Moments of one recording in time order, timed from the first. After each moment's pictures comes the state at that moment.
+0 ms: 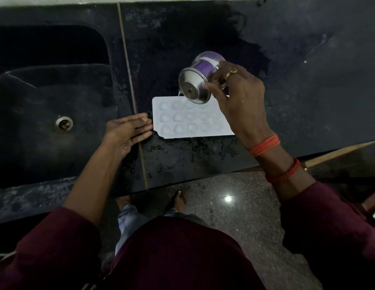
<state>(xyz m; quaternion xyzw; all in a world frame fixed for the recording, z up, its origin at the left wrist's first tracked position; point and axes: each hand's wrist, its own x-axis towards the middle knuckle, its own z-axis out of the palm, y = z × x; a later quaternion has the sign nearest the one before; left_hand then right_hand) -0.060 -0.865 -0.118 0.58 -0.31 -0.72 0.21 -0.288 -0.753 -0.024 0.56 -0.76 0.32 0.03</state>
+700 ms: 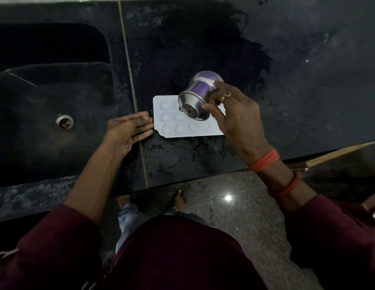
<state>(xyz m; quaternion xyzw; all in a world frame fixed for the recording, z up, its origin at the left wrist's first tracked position) -0.062 -0.864 -0.115 0.58 -0.31 -0.72 0.21 -0.279 -0.728 -0.046 0.59 -0.75 0.29 0.01</state>
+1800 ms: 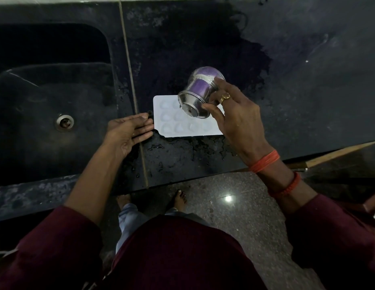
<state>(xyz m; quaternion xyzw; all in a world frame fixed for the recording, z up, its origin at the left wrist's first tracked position) -0.062 -0.861 -0.116 0.59 -0.31 -0.72 0.21 -0.281 -0.726 -0.051 0.63 -0.72 0.28 0.09</state>
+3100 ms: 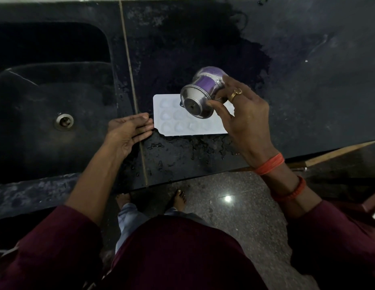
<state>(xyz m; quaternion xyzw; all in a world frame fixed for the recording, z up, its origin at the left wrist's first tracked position) -0.060 -0.860 -0.123 0.59 -0.31 -0.71 0.22 -0.277 -0.718 -0.035 0.56 -0.75 0.35 0.04</state>
